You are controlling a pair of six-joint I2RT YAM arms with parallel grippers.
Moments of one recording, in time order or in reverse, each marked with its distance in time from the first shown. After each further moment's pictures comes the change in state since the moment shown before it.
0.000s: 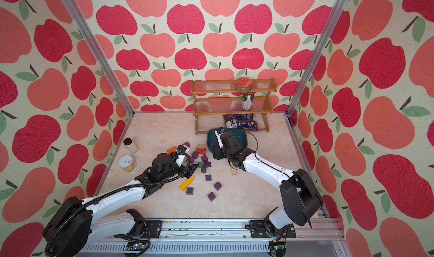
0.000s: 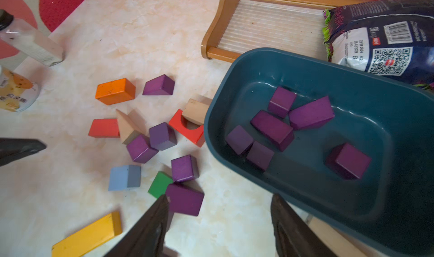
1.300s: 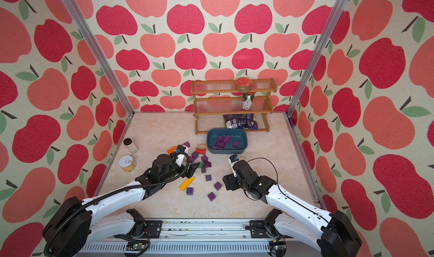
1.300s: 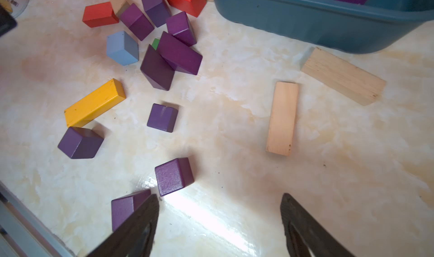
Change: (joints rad) left arm -0.022 -0.003 -0.010 0.027 -0.033 -0.068; right arm 0.119 -0.481 -0.412 -0.233 0.010 0.133
